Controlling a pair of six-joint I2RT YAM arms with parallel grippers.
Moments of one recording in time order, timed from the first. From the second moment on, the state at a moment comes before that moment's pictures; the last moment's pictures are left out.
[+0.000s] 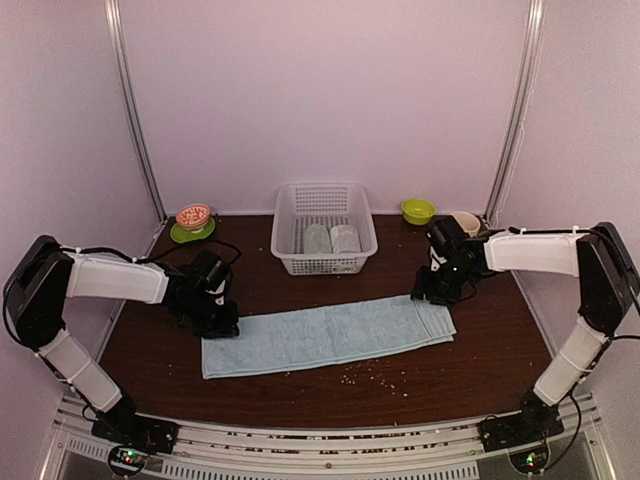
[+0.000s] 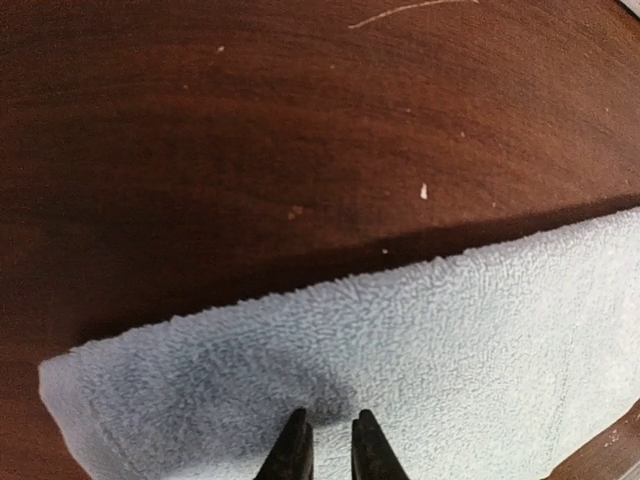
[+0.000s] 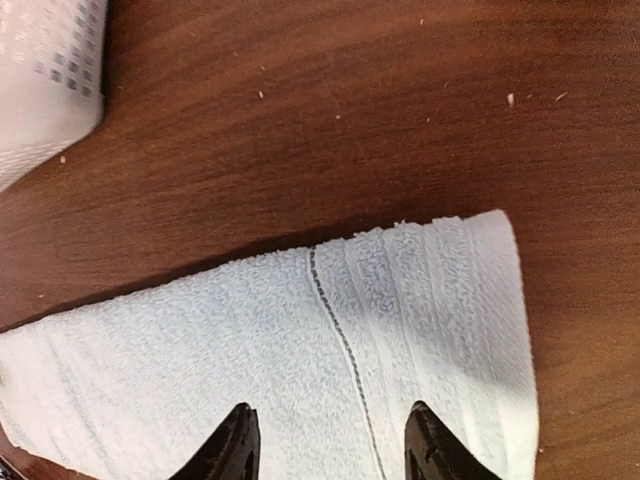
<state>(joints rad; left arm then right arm) -0.59 1.57 0.80 -0.40 0.06 -0.67 0.46 1.66 1.05 -0.51 -0.02 0.65</state>
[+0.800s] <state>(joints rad) -0.59 1.56 0.81 -0.47 -0.01 -0.62 0.43 1.41 0.73 -0.42 -0.02 0.67</state>
